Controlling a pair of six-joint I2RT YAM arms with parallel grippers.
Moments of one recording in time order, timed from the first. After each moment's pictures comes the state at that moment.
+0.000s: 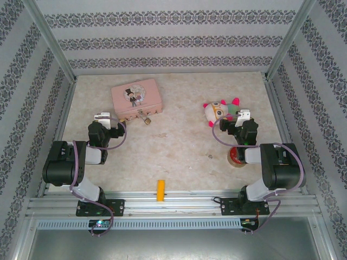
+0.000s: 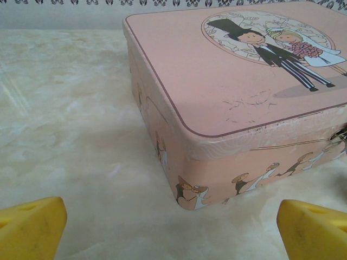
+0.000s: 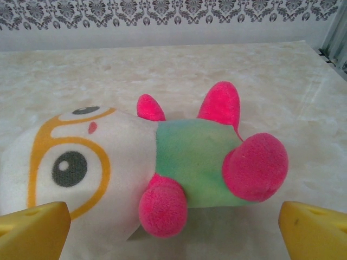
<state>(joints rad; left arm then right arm) 0.06 1.59 0.37 0.89 0.09 -0.01 -0.02 1.53 0.36 0.87 -0.05 0.05</state>
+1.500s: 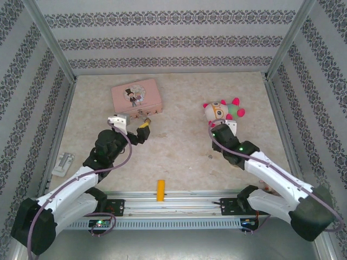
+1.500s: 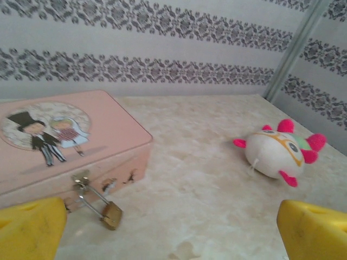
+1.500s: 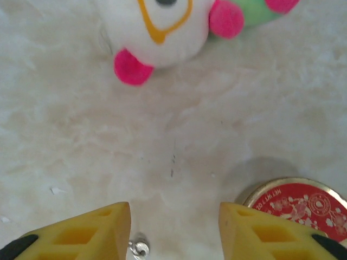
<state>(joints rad) -0.45 0.91 0.40 0.37 -0.02 -0.25 0.58 1.05 0.70 -0.64 0.43 0.63</state>
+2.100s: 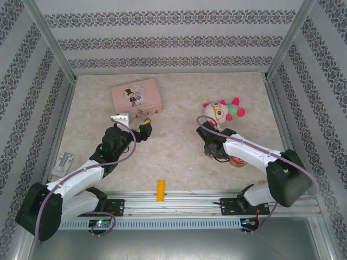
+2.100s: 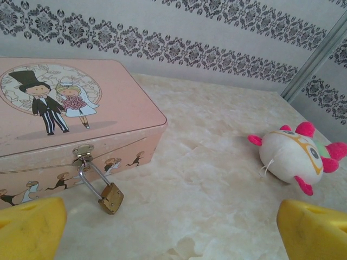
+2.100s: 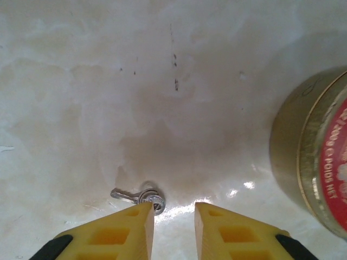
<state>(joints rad) -0.45 1.06 0.42 0.42 -0.08 -0.37 0.61 1.42 0.82 -0.80 0.27 0.93</state>
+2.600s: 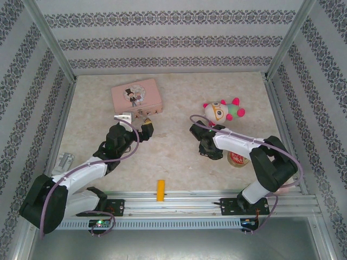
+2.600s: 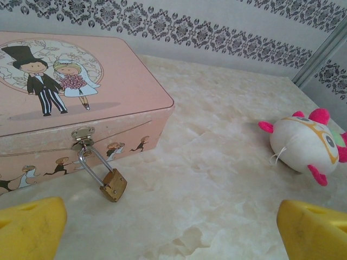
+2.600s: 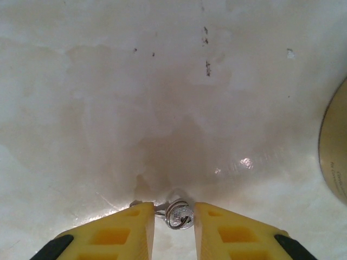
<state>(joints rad) -0.45 1.14 0.43 0.42 -0.08 -0.38 0.62 1.59 0.89 -0.81 0.23 0.99</state>
